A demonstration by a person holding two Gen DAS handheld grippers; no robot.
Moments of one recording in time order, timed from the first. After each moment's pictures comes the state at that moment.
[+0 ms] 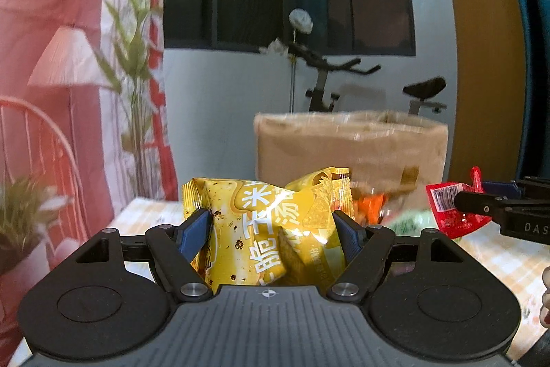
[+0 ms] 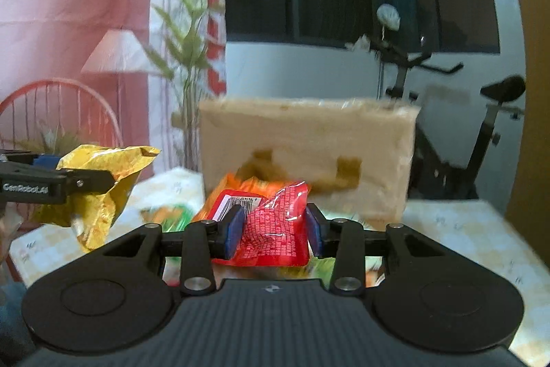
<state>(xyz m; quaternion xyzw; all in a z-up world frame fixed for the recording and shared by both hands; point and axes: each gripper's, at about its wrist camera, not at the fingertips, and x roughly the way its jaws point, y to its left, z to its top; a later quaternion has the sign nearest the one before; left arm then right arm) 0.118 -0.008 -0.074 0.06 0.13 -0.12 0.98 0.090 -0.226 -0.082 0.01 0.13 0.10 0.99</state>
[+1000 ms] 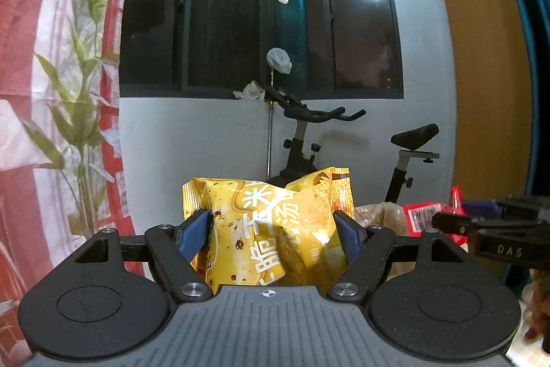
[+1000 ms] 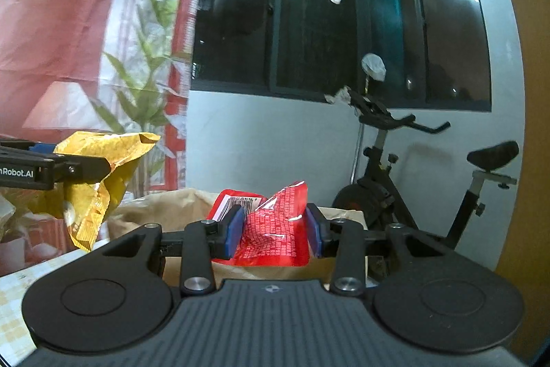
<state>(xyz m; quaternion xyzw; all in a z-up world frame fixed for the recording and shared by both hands) 0.252 -0.088 0.003 0.05 0.08 -0.16 0.98 0.216 -0.284 -0.004 -0.01 0.07 0.06 1.00</state>
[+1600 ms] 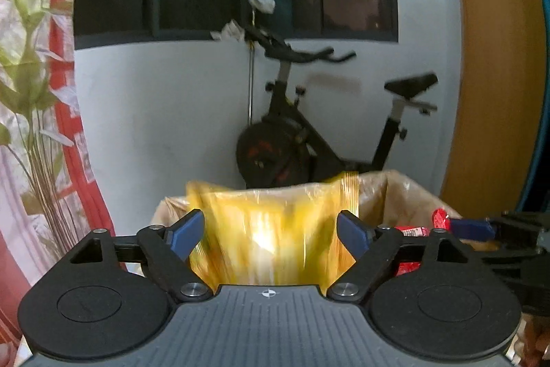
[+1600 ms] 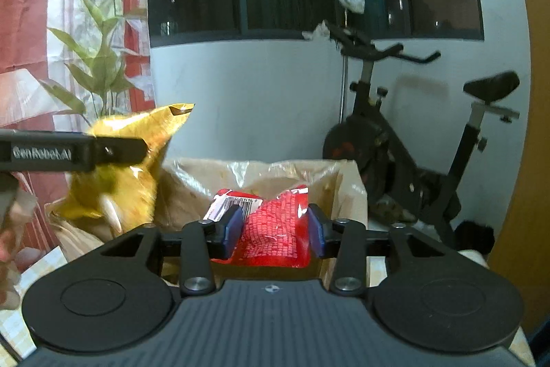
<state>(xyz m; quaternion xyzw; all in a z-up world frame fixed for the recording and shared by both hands) 0.343 -0.135 -0.011 0.08 0.19 -0.19 0.96 0.294 -0.305 -0.018 0.05 0.18 0.04 0.98</state>
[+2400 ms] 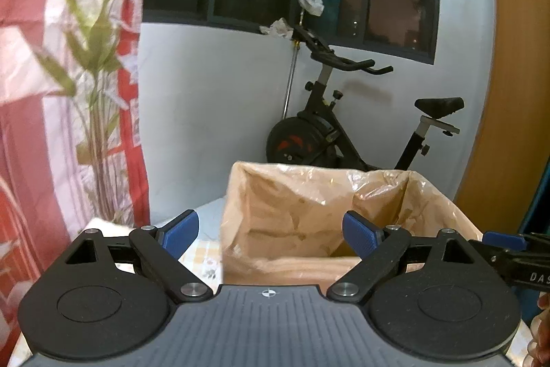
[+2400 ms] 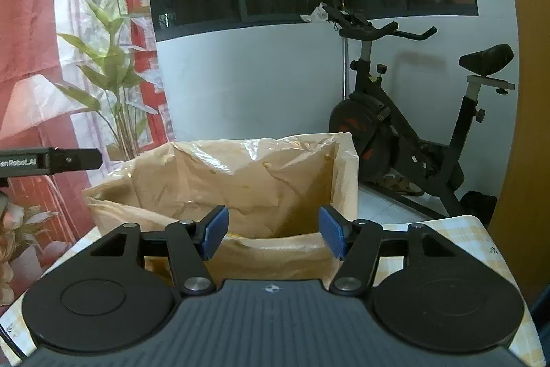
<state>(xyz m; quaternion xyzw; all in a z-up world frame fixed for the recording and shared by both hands) 0.280 -0.049 0.010 0.00 0.21 -0.13 0.97 0.240 -0.306 -0.001 0.08 0.21 0.06 0.97</state>
